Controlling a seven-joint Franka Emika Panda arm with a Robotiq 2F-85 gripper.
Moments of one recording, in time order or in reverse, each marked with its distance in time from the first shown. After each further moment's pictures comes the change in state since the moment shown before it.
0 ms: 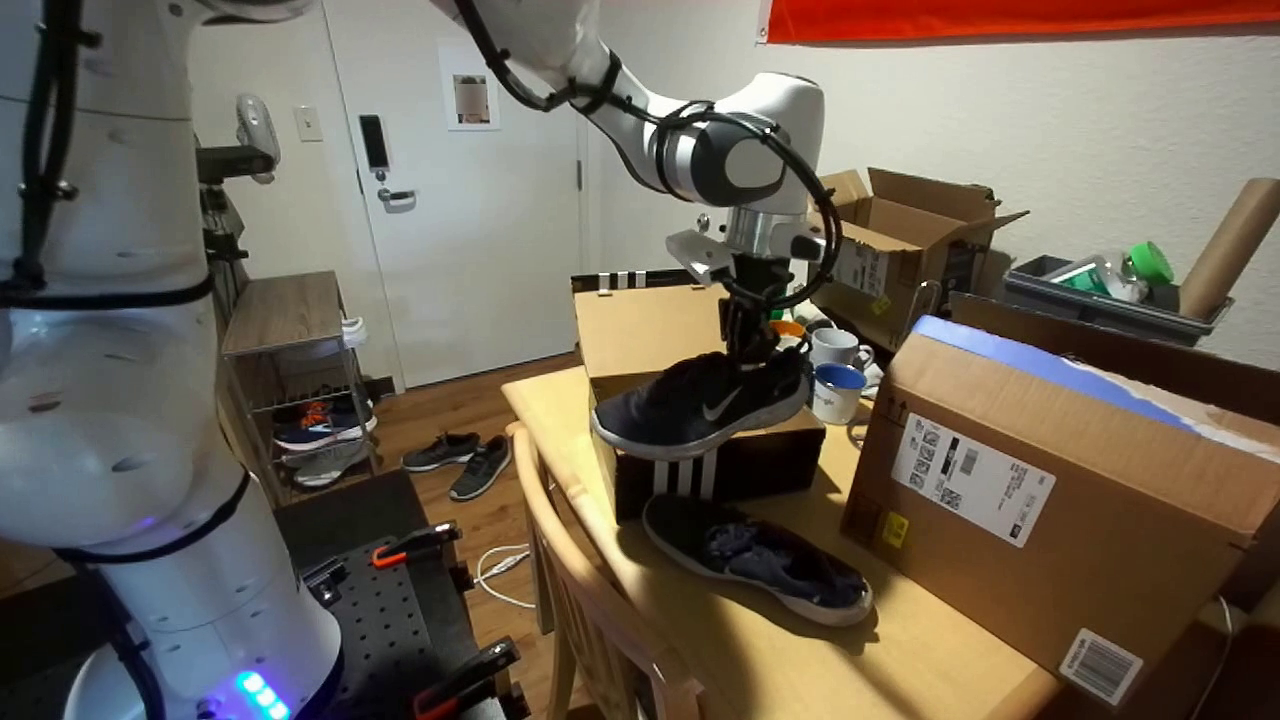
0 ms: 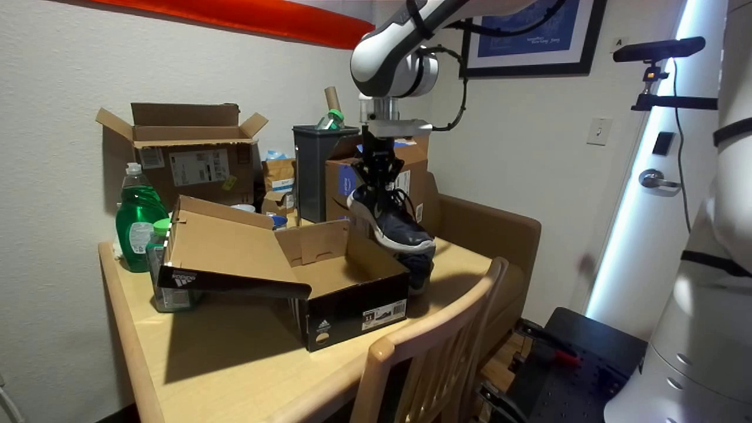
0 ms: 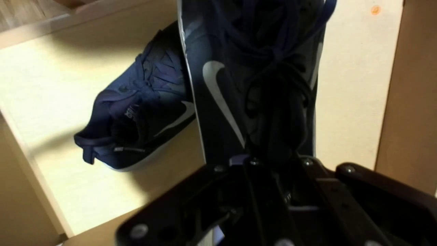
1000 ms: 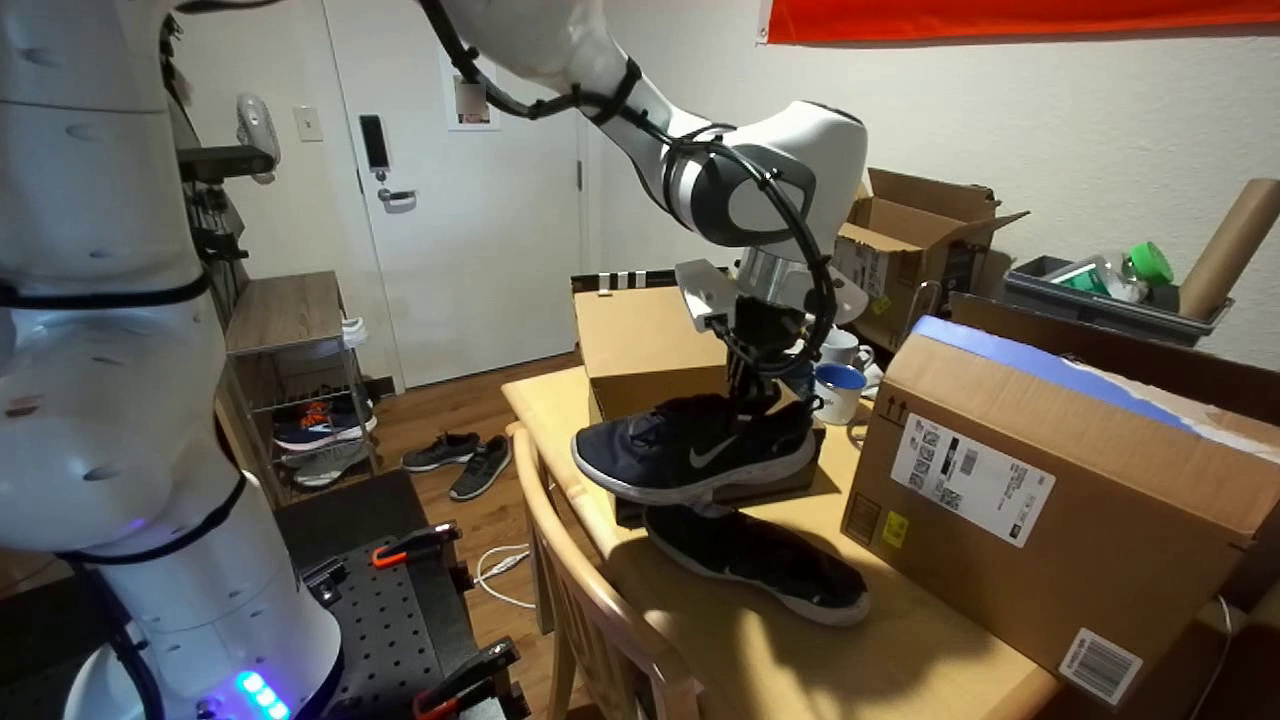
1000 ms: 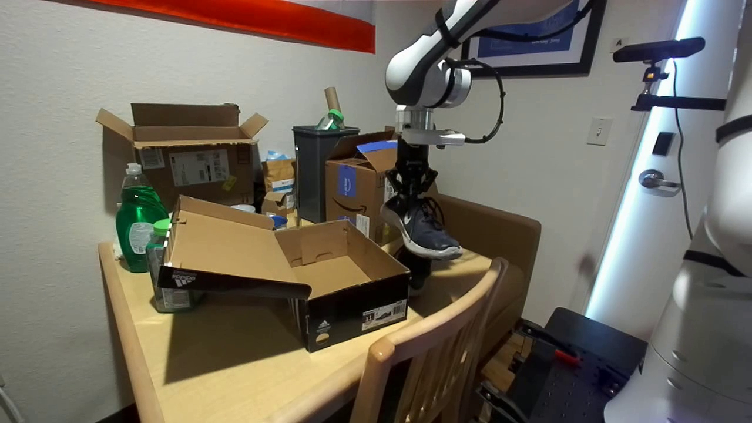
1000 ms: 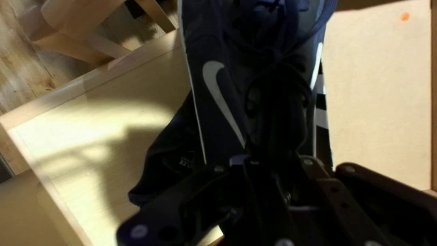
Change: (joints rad) arm -0.091 -0.055 -0.055 -0.122 0.082 0.007 -0.034
